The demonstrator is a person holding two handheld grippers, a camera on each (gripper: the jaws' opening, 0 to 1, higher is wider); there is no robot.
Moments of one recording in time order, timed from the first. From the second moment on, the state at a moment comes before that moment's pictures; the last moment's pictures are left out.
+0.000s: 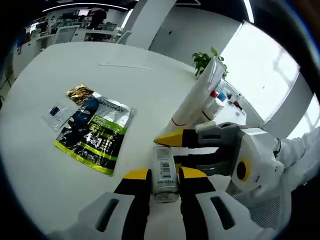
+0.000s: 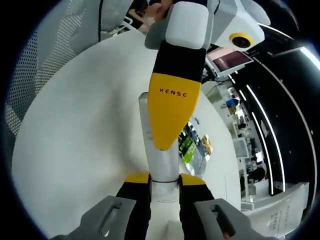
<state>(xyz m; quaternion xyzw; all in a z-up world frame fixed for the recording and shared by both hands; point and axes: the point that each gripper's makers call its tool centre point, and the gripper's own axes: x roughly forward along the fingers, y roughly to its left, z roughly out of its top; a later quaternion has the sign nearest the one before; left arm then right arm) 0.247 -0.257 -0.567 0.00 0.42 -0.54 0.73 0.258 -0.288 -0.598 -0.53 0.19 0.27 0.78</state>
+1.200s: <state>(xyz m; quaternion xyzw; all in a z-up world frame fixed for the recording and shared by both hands) 0.209 -0.266 -0.516 -0.22 0.53 -0.64 0.52 0.233 -0.291 -0.512 -0.65 0.01 0.27 0.71</state>
